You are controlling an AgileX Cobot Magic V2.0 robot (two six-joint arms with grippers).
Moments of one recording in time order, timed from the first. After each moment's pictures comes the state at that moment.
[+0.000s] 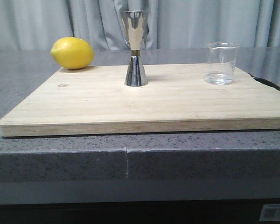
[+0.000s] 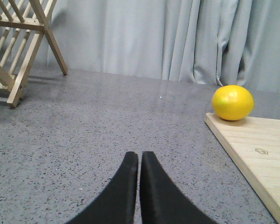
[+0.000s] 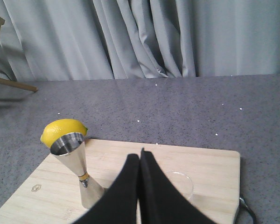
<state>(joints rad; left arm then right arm) -0.05 -0.01 0.00 0.02 0.05 -0.13 0.10 0.83 -0.71 -1.85 -0.32 2.02</state>
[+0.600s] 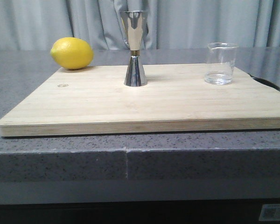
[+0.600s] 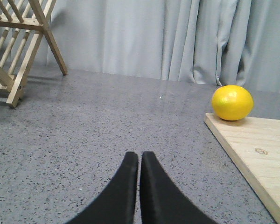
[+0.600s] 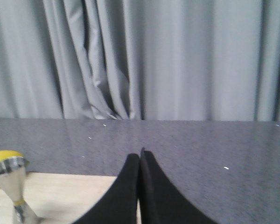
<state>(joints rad) -0.05 -0.01 0.00 0.02 0.05 -0.13 0.10 0.59 -0.49 -0.73 -0.11 0.76</state>
